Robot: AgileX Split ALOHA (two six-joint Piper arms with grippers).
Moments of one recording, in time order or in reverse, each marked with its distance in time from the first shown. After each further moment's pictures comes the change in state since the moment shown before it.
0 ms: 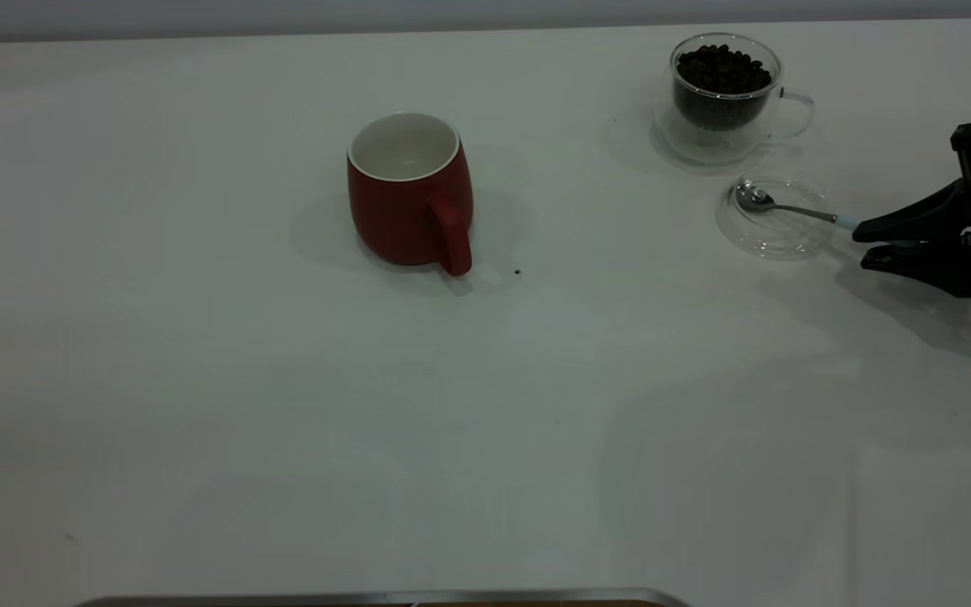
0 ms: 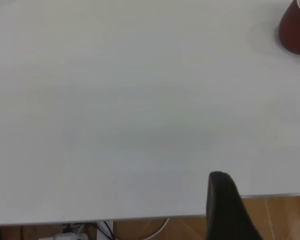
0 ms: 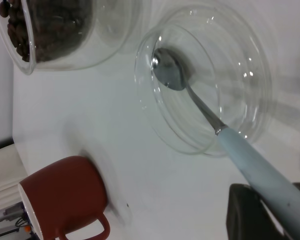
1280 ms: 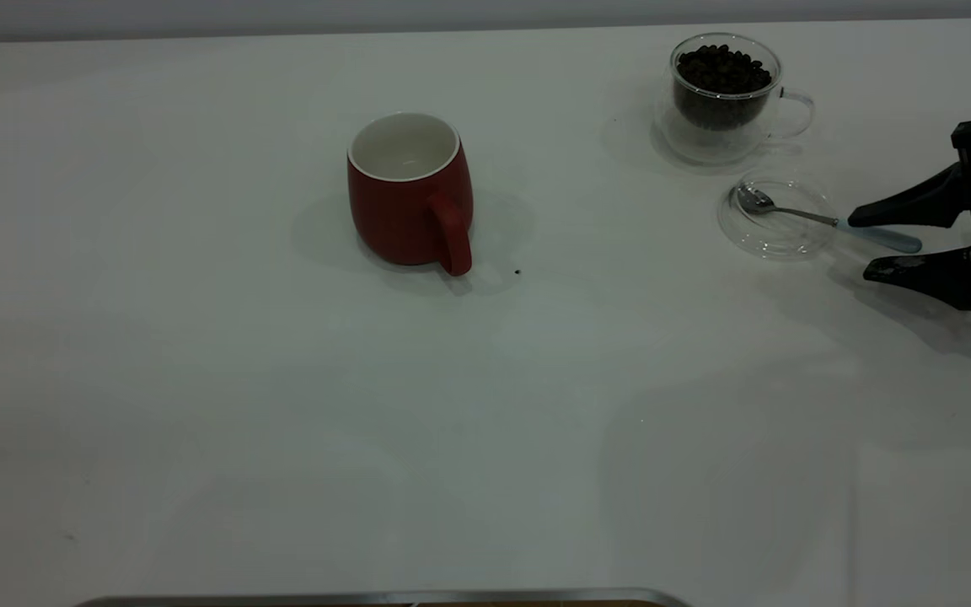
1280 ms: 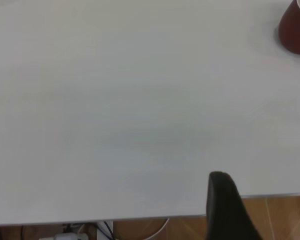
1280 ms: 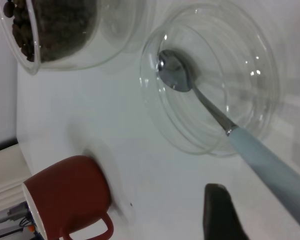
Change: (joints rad) left arm 0.000 0.000 0.000 0.000 0.000 0.002; right arm 0.000 0.000 0.000 0.000 0.003 0.009
